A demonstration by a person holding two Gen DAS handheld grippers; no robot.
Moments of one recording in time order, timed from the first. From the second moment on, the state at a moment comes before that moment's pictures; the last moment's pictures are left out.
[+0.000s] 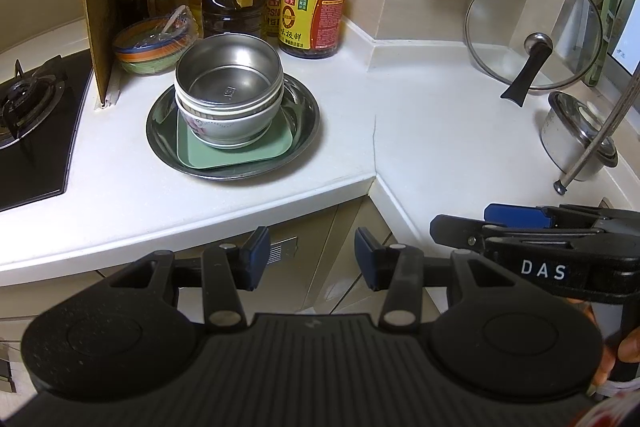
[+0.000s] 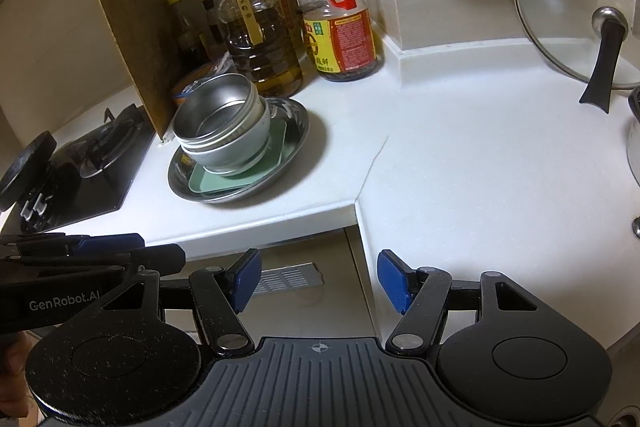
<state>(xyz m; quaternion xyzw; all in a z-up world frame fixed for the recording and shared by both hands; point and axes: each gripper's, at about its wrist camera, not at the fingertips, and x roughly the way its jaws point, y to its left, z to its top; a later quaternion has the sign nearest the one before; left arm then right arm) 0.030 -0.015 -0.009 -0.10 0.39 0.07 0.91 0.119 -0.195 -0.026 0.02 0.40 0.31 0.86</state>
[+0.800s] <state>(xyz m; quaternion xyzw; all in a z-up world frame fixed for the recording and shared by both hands) 0.024 -0.018 -0.010 -0.10 0.39 0.07 0.91 0.115 -0.198 -0.026 0.02 0.40 0.31 0.86</state>
